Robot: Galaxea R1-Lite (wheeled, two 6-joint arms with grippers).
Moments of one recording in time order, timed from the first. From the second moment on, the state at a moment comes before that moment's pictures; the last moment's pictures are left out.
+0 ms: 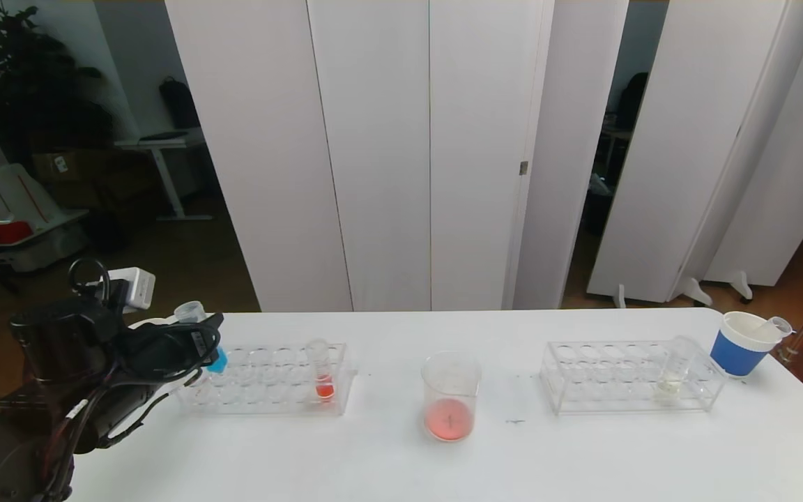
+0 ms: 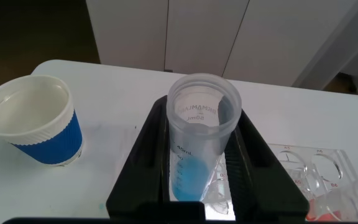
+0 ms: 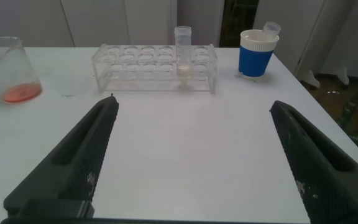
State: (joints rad) left arm 0.02 1.84 -0.42 -1.23 0.01 -0.11; right arm 0.00 0.00 0.00 -0.01 -0.01 0.03
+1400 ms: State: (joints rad) left arm -0.19 1.40 -0.58 -0.77 -0.04 -0.08; right arm 0.00 0.00 0.00 -0.01 -0.01 0.03
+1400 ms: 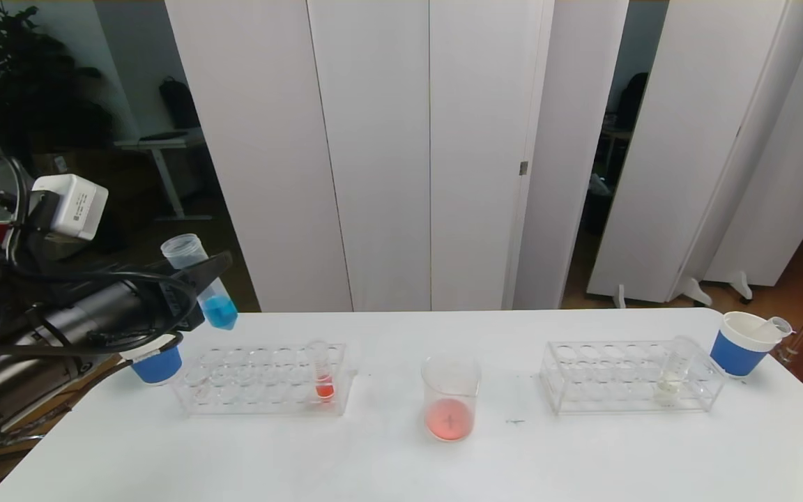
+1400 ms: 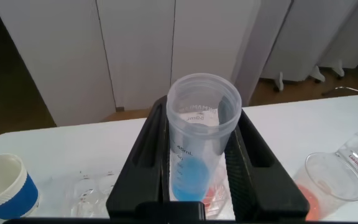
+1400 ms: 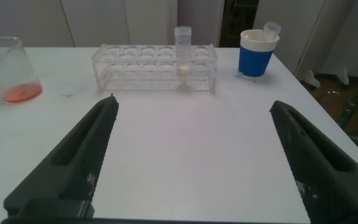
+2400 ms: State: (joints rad) left arm -0.54 1.60 -0.62 -0.97 -0.04 0.11; right arm 0.00 0.00 0.00 -0.01 -0.01 0.03
